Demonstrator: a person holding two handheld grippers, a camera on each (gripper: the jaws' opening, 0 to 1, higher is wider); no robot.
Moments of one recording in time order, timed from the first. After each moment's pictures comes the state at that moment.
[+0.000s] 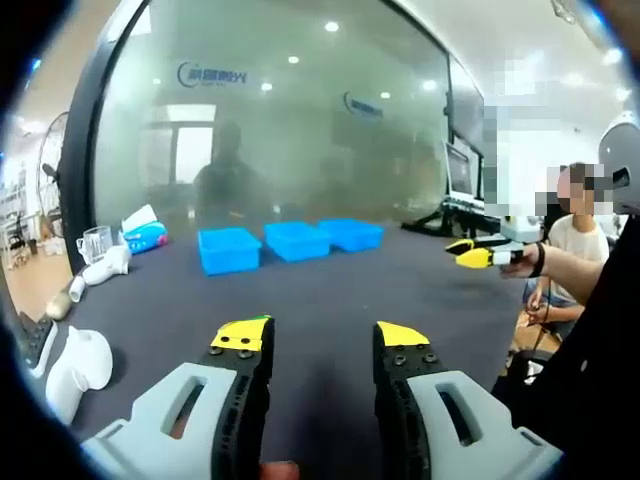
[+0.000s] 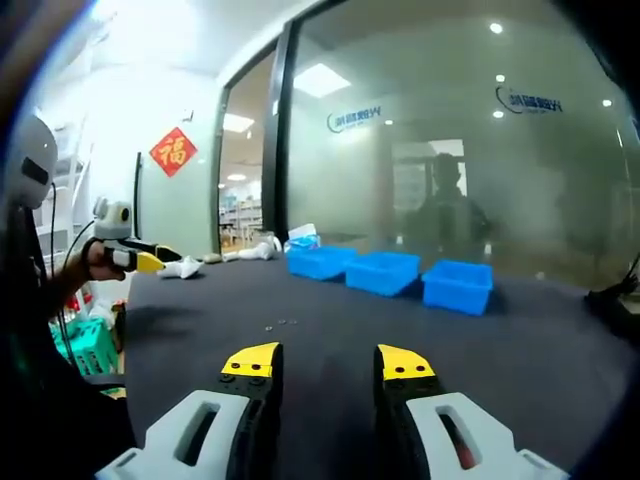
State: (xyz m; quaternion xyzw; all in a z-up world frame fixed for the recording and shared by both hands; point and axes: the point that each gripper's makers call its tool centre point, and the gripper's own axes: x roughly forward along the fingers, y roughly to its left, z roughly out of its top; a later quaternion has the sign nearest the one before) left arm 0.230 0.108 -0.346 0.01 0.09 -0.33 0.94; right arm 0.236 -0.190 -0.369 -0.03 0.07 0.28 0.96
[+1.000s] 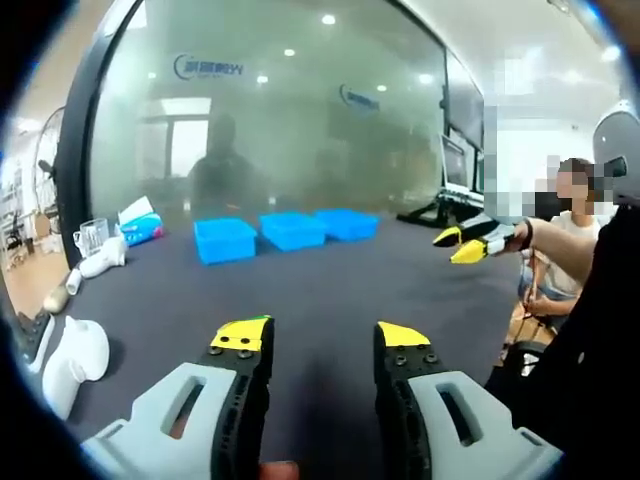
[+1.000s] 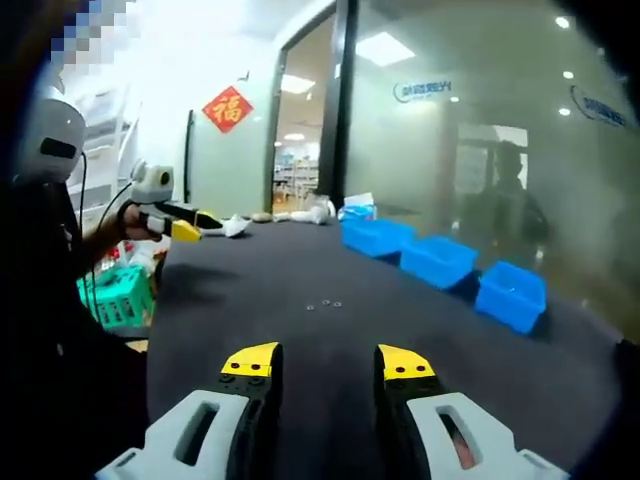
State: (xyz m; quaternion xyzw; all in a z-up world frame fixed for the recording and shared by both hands) left arm 0.224 0.111 -0.357 0.02 0.10 -0.34 0.93; right arm 0.236 -0.149 -0.375 -0.13 0.13 0.40 0.90
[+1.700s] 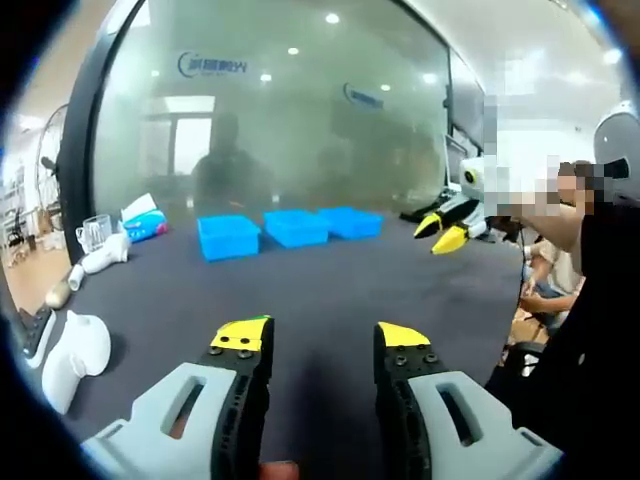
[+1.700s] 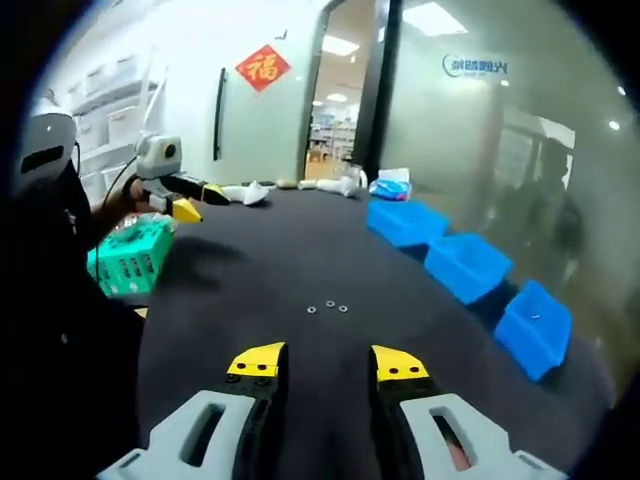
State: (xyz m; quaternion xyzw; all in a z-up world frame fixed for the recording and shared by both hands) left arm 0.224 0.113 -0.360 0.01 0.11 -0.34 0.94; right arm 0.273 -0.122 -0.367 -0.20 0.20 0.45 0.85
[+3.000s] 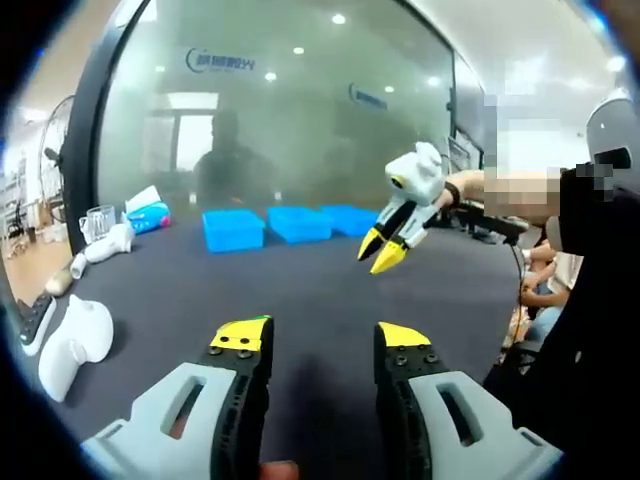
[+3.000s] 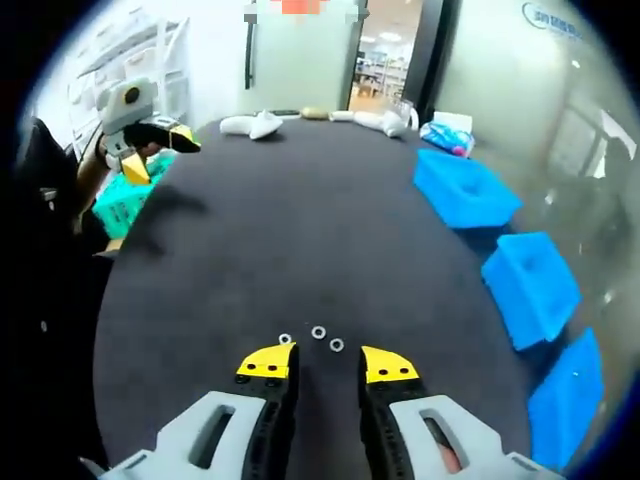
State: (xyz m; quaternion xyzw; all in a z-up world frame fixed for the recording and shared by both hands) left arm 0.221 0.123 -0.368 0.00 0.11 -0.33 0.94; right arm 0.332 -0.054 -0.424 -0.30 0.31 0.50 0.75
